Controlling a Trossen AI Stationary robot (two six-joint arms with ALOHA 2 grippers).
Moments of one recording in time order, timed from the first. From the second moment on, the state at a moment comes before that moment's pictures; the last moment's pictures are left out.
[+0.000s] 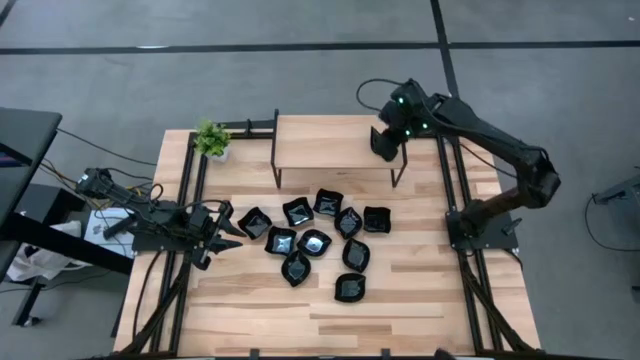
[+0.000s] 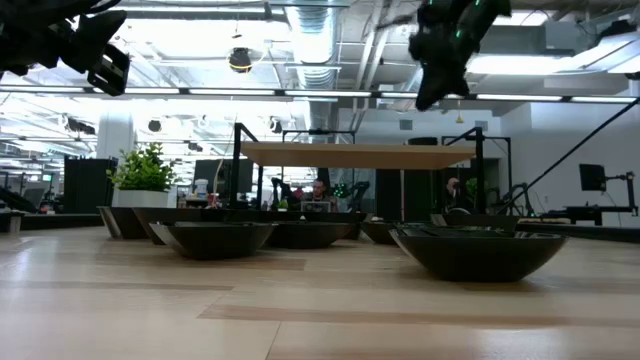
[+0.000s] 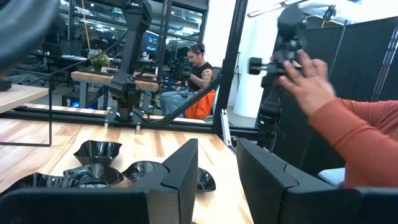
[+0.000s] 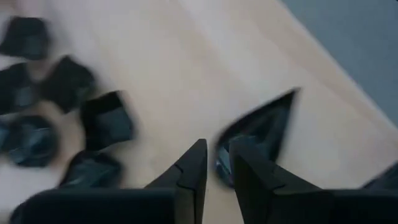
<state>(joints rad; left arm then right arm) -0.47 0.38 0.01 0.37 -0.19 -0.11 -0.69 1.36 1.35 -0.92 -0.16 -0.06</state>
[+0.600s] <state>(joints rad) -0.47 0.38 0.01 0.37 -0.19 -0.11 0.35 1.23 0.71 -0.19 0.45 0.40</state>
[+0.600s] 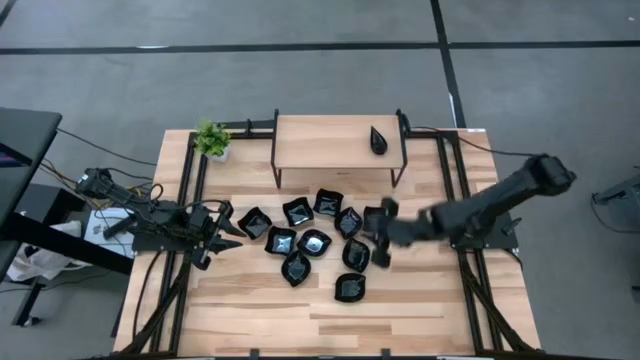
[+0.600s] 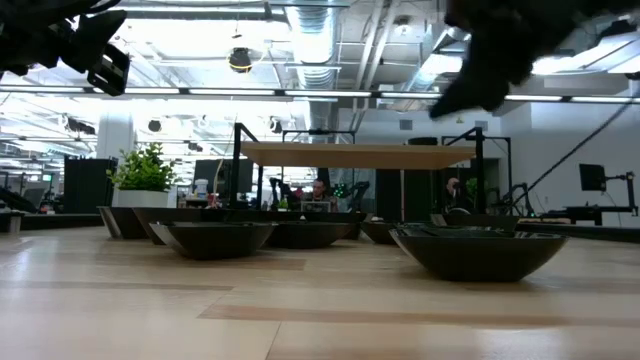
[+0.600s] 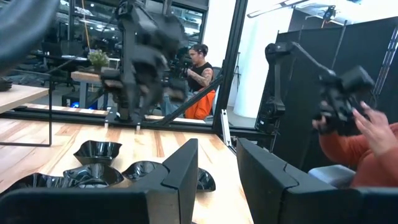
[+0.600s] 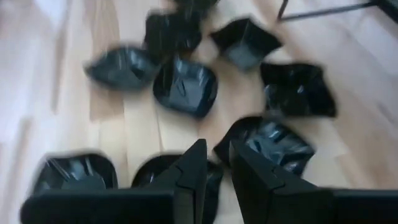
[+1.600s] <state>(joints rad) -0.47 0.38 0.01 0.38 -0.19 -0.11 0.49 1.47 0.89 -0.59 0.58 0.37</state>
